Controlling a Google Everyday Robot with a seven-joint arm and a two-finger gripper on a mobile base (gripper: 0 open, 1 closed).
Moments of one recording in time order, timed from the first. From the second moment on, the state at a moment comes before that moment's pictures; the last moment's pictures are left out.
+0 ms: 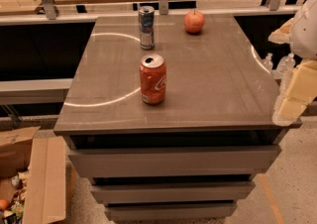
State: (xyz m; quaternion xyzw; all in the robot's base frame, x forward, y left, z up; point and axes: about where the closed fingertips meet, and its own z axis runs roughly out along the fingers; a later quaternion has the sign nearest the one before) arm 0.438 -0.217 0.976 -0.60 0.78 -0.03 0.16
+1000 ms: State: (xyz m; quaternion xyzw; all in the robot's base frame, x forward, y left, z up) arm 0.447 -0.193 0.978 -0.58 0.77 0.07 0.27
